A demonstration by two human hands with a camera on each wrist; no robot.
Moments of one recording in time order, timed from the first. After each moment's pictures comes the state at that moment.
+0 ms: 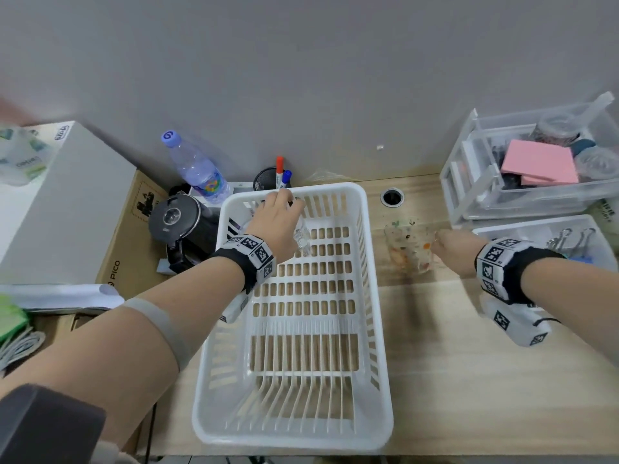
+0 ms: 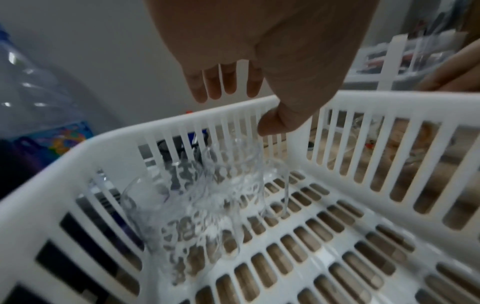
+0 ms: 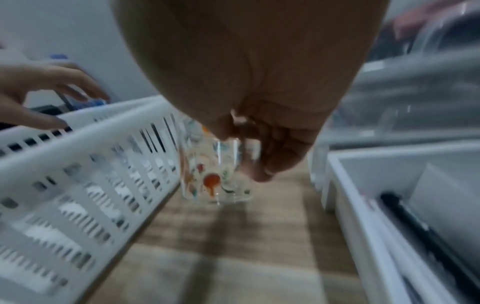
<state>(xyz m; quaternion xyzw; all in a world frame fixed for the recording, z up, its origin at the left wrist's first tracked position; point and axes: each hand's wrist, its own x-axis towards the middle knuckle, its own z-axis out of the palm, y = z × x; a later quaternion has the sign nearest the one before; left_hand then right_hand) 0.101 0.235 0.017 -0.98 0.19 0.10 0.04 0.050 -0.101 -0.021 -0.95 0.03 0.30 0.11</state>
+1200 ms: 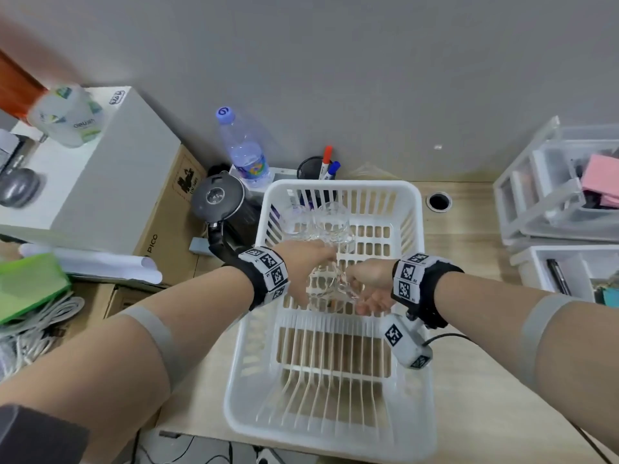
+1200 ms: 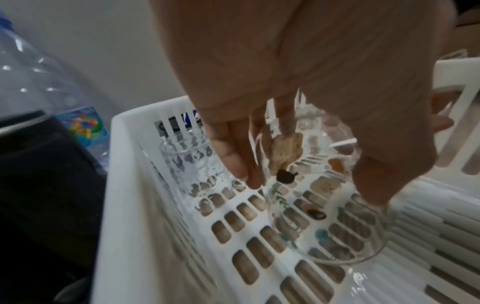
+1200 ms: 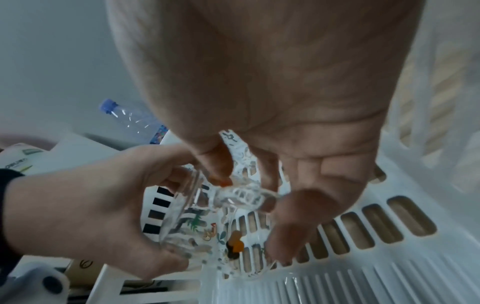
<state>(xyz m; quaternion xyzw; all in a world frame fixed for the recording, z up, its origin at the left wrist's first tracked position) 0.065 0.295 0.003 -0.89 0.29 0.35 0.03 0.053 0.109 -0.021 -0.67 0.17 0.62 0.37</state>
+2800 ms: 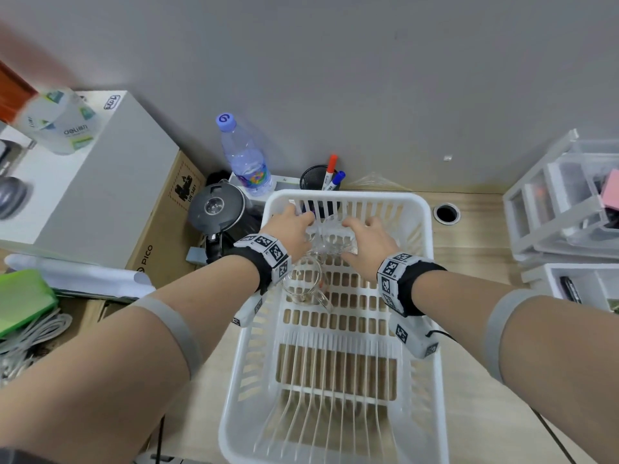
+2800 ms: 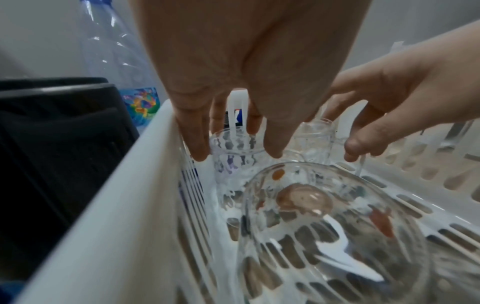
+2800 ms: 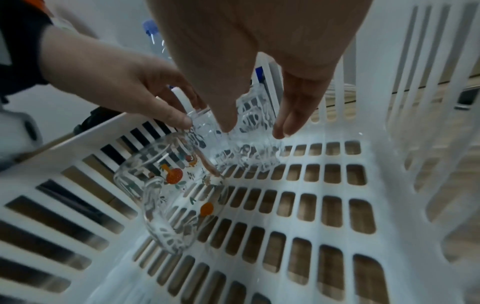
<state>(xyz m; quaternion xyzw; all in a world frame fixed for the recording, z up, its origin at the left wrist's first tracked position) 0.124 0.314 -0.017 -0.97 0.08 0.23 -0.05 0.096 0.121 -0.031 -0.94 -0.05 0.22 0.26</state>
